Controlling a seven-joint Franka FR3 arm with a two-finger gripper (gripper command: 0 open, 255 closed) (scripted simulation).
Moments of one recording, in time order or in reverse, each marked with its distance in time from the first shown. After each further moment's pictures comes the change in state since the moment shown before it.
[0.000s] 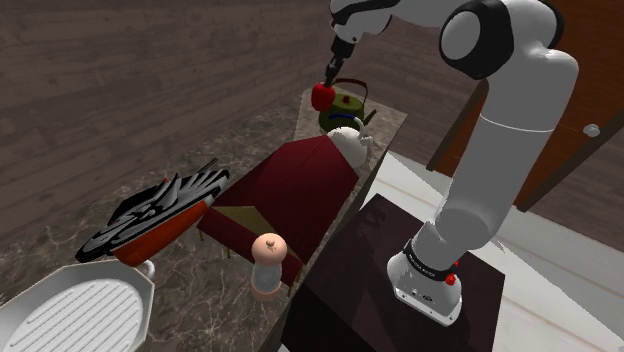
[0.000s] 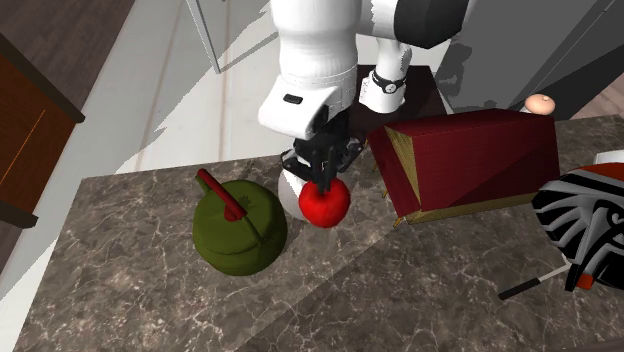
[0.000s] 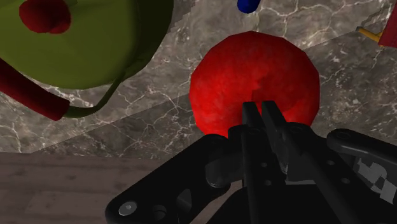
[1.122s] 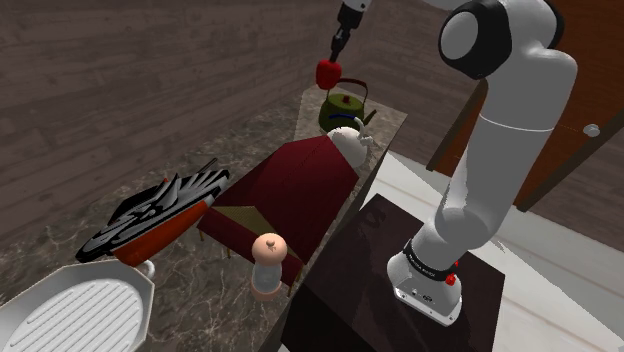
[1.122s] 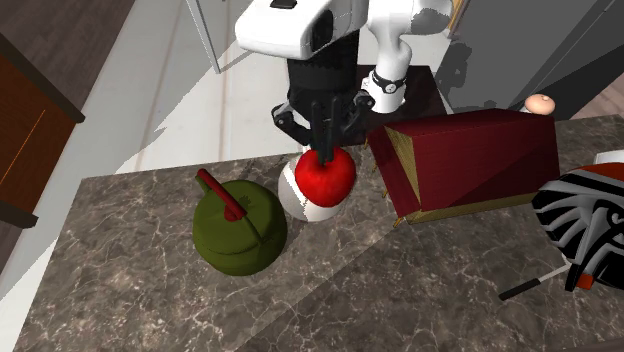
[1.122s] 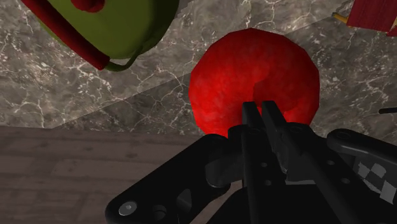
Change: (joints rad) arm -0.016 0.005 -0.009 0.237 -0.011 -0.229 0.032
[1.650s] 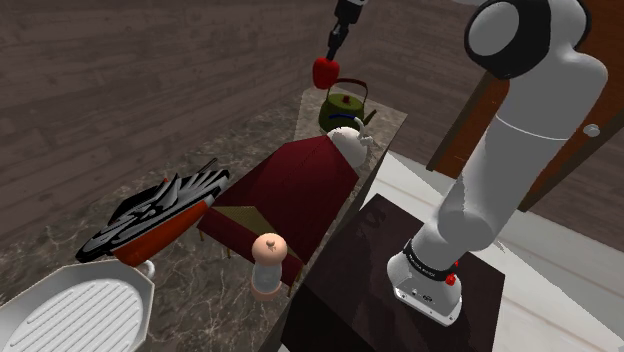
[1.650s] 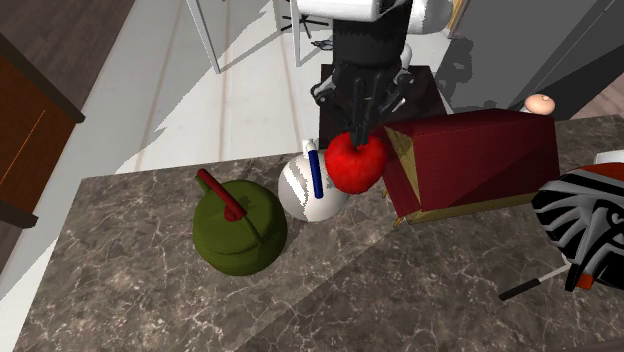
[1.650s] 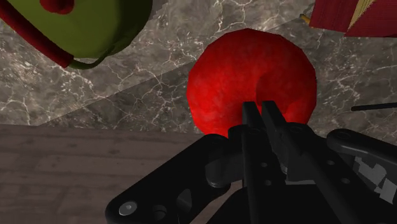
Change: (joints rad) arm 0.069 -0.127 0.026 -0.109 -0.066 0.004 0.095
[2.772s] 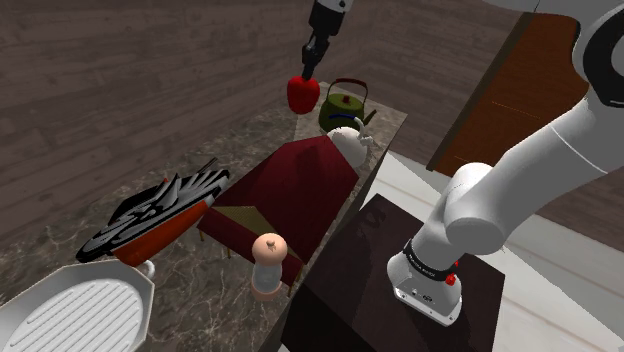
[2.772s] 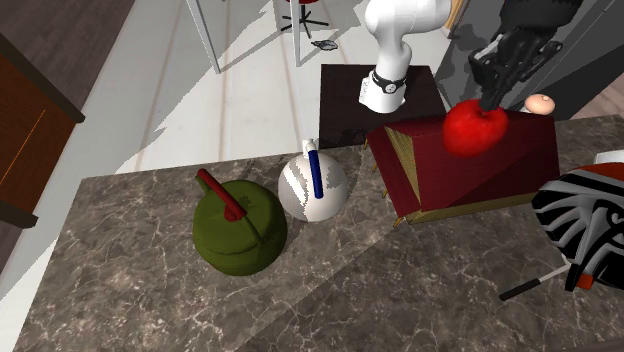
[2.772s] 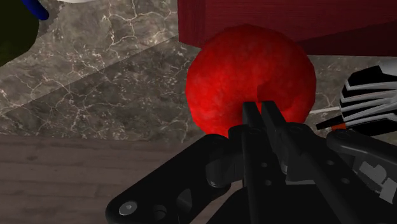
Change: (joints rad) arm 0.172 -0.396 0.249 -0.443 -0.148 0.099 0.440
